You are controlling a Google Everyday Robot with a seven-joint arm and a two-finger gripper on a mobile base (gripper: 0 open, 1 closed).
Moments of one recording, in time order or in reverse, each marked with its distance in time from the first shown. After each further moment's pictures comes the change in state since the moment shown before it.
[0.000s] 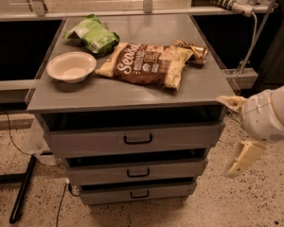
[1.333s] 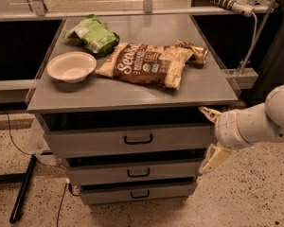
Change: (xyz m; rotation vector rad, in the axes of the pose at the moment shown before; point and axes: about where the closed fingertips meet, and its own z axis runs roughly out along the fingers) arm 0.032 -0.027 0.107 0.074 -0.083 -0.013
